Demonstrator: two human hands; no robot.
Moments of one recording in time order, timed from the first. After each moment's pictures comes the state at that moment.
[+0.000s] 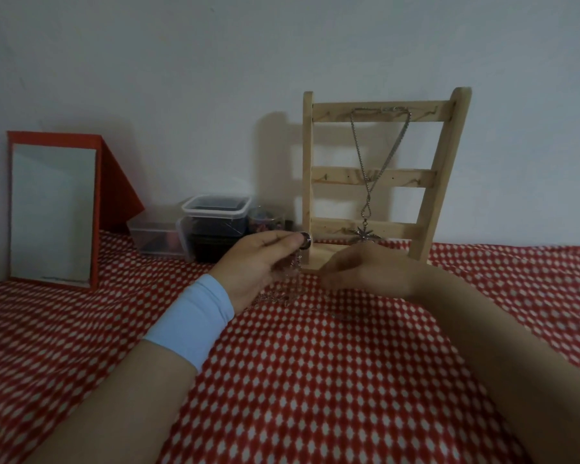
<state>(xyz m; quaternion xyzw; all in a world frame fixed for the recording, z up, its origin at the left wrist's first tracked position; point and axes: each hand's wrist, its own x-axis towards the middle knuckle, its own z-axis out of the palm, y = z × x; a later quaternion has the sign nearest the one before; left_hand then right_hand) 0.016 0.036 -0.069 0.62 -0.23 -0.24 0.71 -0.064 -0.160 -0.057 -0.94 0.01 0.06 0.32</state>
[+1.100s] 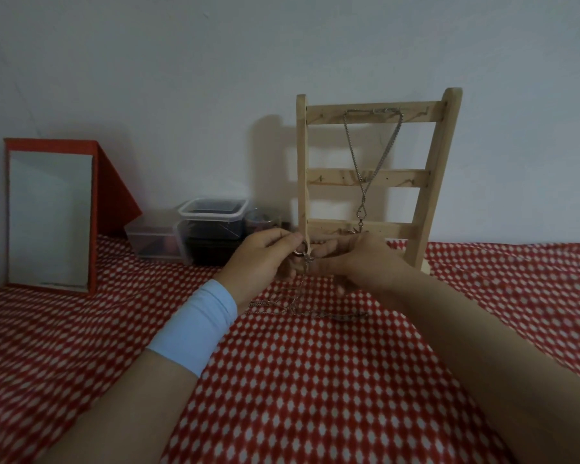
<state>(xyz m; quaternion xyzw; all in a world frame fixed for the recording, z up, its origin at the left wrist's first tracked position) 0.003 0.029 -0.059 0.72 -0.26 -0.14 0.63 -0.065 -0.141 -0.061 -0.79 0.09 -0.05 0.61</state>
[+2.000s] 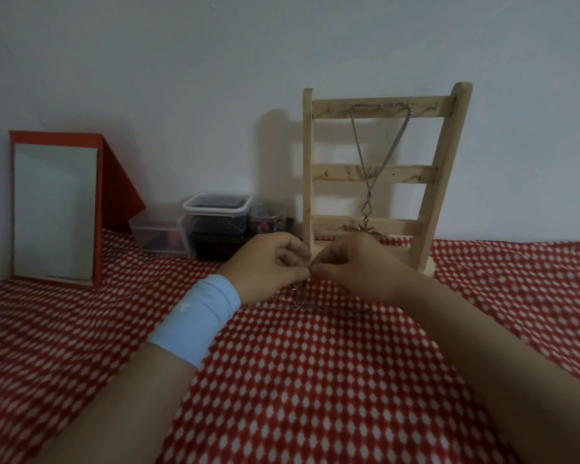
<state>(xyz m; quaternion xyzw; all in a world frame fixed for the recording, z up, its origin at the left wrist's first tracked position) 0.019 0.039 -0.071 0.83 -0.37 -0.07 0.42 -0.058 -0.143 -0.074 -0.94 -0.01 -0.11 0.32</state>
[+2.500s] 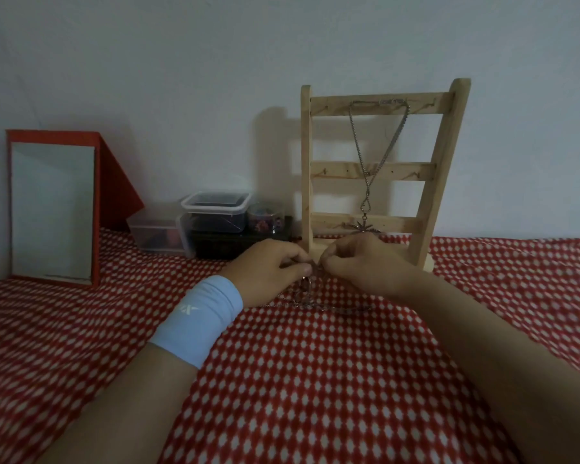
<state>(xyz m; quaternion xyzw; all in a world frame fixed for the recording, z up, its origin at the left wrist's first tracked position) 0.017 0.036 -0.073 0.84 -0.42 -0.05 0.34 -0.063 -0.150 -0.075 -0.89 0.02 -0.07 0.46</state>
